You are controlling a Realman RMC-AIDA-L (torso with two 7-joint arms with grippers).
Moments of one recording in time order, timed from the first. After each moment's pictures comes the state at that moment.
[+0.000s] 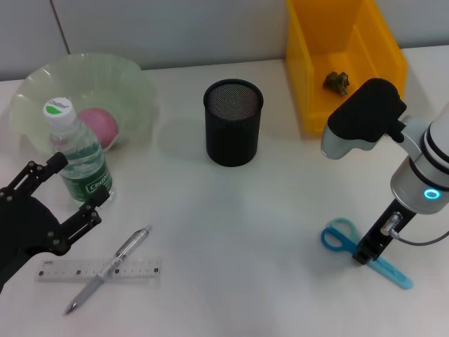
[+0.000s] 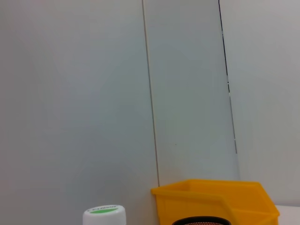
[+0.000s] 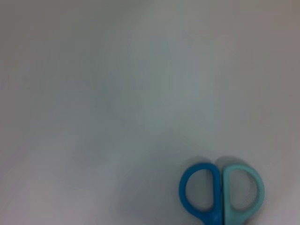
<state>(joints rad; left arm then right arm) -0.20 -2.06 1.17 0.33 1.01 1.55 -0.51 0.58 2.08 -1.52 -1.26 -2.74 -1.63 2.68</state>
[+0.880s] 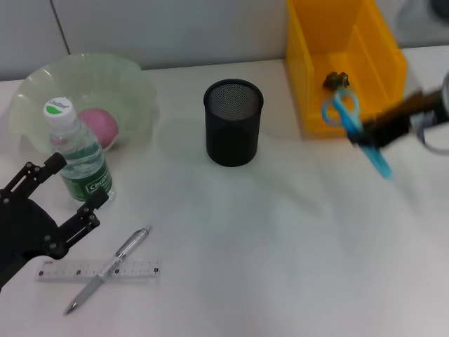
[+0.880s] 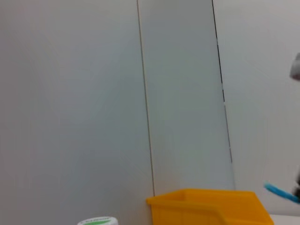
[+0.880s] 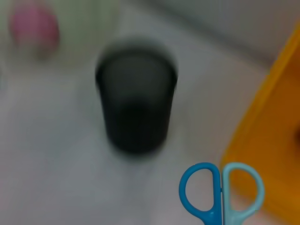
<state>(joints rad) -0.19 -2.06 1.16 0.33 1.01 1.59 -0.51 0.41 2.08 -1.28 -1.75 -2.59 -1.52 2.64</state>
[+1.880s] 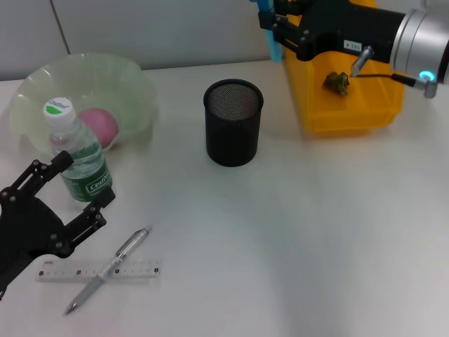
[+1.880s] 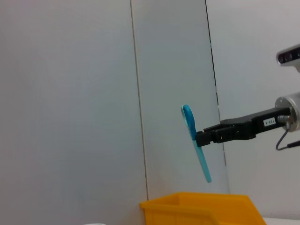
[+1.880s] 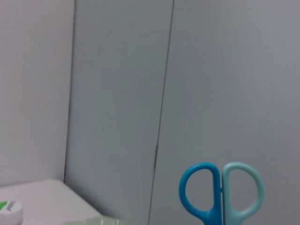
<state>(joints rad) -0.20 -2.07 1.17 0.33 1.01 1.60 -0.51 0.42 2.08 -1.22 -1.13 -1.53 -0.97 1.47</state>
